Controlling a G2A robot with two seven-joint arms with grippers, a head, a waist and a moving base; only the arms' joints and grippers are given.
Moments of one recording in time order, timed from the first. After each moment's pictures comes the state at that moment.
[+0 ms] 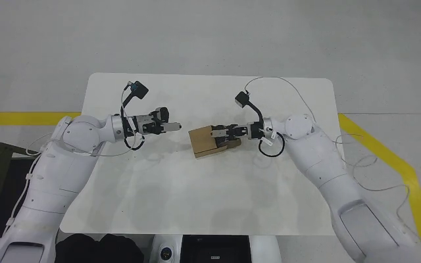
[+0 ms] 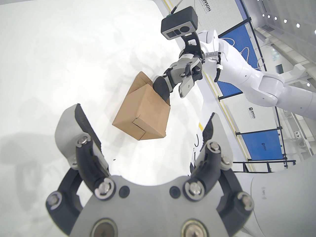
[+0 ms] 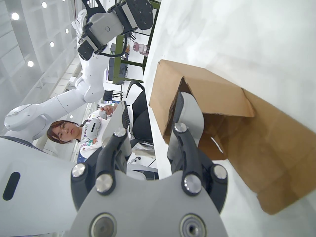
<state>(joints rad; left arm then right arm) 0.92 -0.91 -1.19 -1.42 -0.02 -0.56 -0.97 -0.61 -1.30 0.86 -0.87 0.33 -0.57 1.21</state>
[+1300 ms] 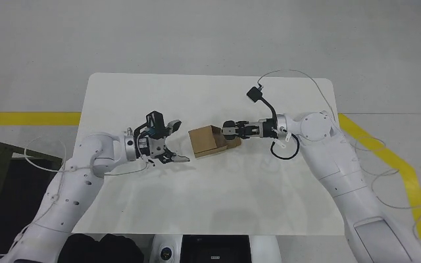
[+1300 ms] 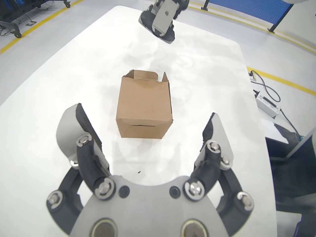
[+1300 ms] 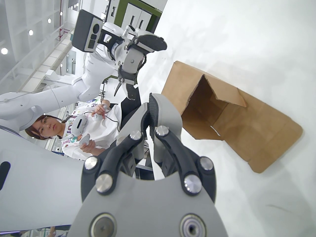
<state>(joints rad) 1.07 -0.92 -1.16 -1.50 1.06 -1.01 -0.08 -0.72 -1.21 1.01 -1.16 0.21 -0.50 1.21</state>
